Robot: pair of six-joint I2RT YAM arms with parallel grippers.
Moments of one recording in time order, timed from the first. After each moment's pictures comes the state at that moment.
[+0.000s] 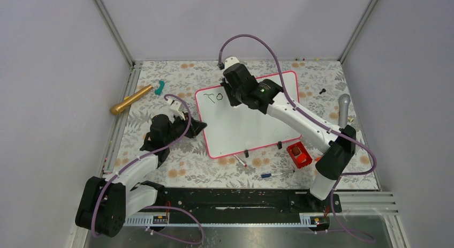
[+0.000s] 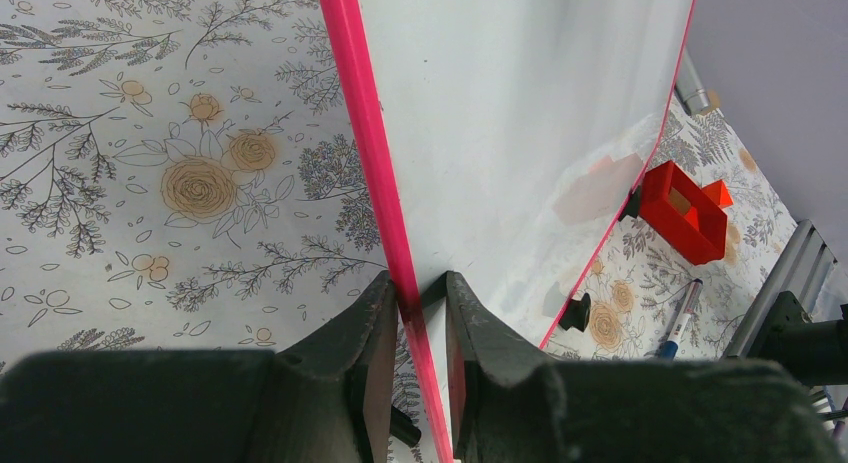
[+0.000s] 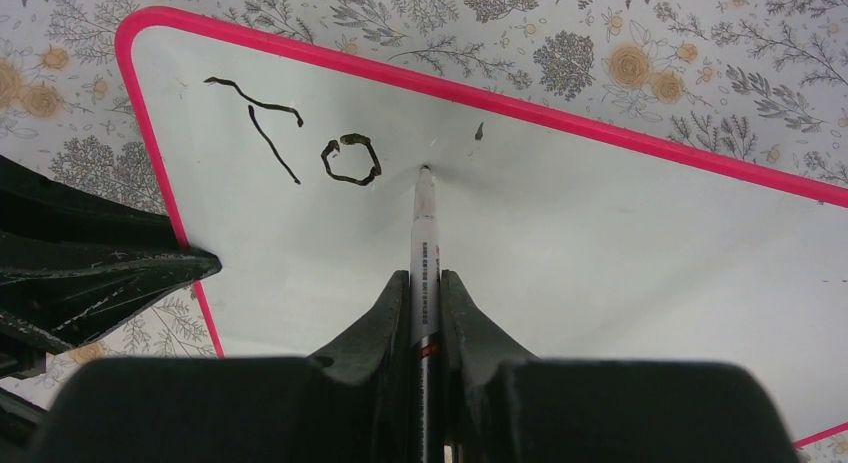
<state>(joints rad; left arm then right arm) -0.28 1.07 0.37 0.44 0.48 -0.38 0.84 1.74 1.76 -0.75 0.31 0.19</state>
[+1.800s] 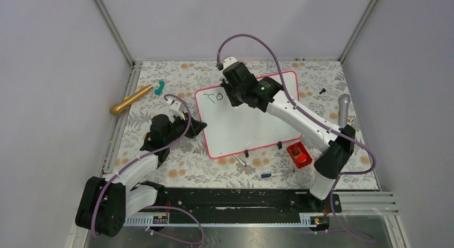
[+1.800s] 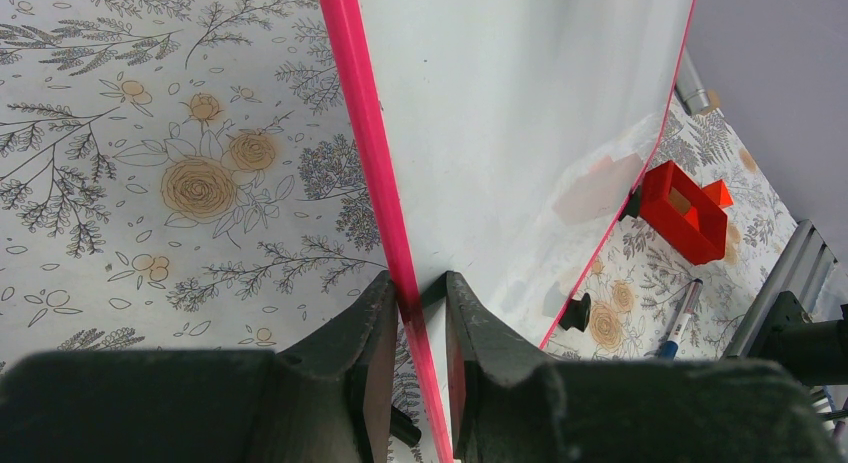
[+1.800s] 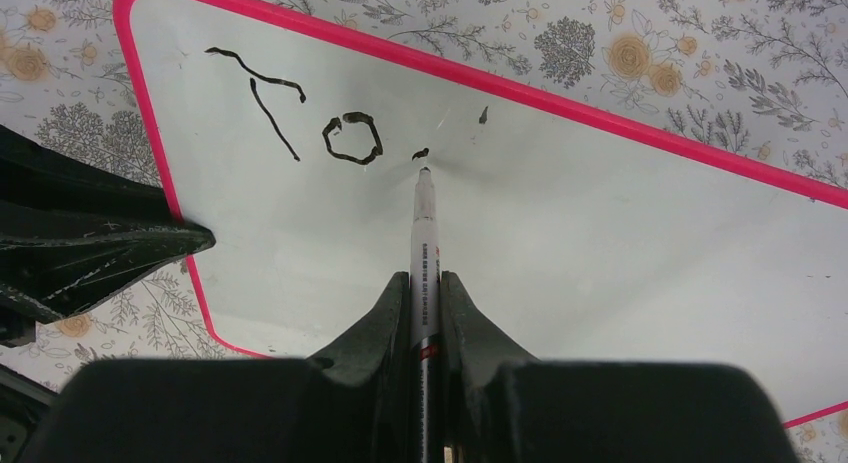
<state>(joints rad) -0.28 1.07 0.37 0.44 0.48 -0.38 0.84 1.75 1.81 -0.83 0.29 0.15</state>
